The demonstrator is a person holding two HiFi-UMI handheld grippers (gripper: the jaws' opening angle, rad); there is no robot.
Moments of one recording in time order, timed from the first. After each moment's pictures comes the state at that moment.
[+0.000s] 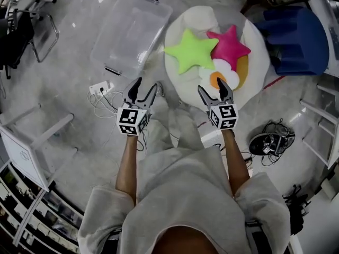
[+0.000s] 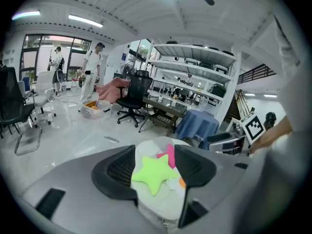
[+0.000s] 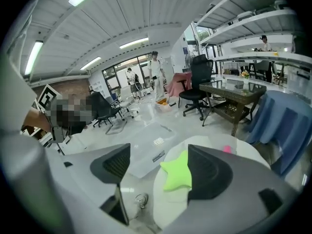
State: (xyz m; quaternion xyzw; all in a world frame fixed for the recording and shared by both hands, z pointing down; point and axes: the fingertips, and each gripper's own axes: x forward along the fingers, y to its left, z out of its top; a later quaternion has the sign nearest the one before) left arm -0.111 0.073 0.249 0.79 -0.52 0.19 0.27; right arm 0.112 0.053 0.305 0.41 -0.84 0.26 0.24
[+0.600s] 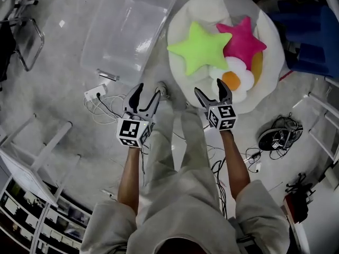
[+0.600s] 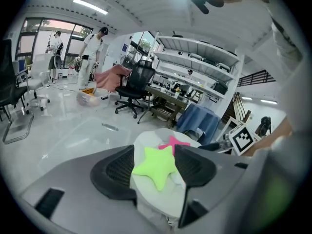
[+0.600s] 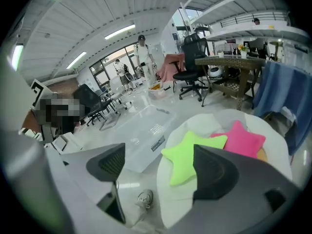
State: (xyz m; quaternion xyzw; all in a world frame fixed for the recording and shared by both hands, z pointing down) left arm -0.157 0.029 0.385 0.79 -0.49 0.18 0.31; right arm 0.046 0.023 0.478 0.42 -0.80 0.33 0.27
